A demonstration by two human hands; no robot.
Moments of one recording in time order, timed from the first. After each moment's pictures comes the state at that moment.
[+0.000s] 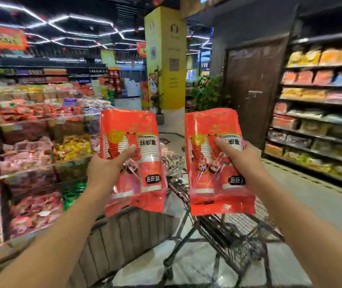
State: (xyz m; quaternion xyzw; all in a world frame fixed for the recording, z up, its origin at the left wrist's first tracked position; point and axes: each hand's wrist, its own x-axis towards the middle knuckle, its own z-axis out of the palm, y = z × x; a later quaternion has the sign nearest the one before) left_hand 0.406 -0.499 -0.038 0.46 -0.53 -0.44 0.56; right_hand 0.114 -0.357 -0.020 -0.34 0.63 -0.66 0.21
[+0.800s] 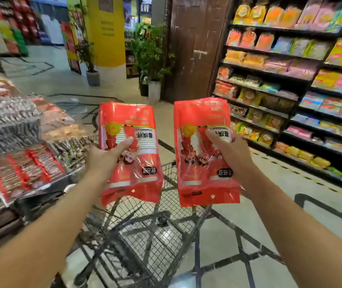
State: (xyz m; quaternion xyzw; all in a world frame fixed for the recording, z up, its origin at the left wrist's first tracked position) left_hand -0.102 -0.649 -0.149 0.45 -0.55 -0.59 0.38; right_hand -0.337 -0.447 -0.104 -0.27 0.71 -0.63 0.17
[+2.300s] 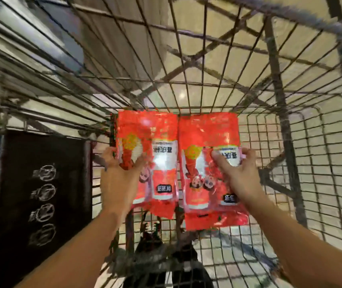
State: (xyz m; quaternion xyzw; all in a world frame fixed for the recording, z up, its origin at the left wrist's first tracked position) left_hand -0.253 -0.706 -0.745 0.84 -0.30 -0.38 0.24; right_hand -0.513 -0.722 -0.749 -0.33 0.79 -0.21 0.47
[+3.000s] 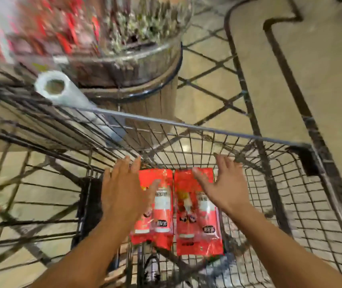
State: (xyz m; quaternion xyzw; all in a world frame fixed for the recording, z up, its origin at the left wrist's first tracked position) left_hand -0.239 -0.755 -0.561 0.77 -0.63 -0.11 0.01; right_hand -0.466 -0.791 -0.563 -0.64 0.73 -0.03 0.24
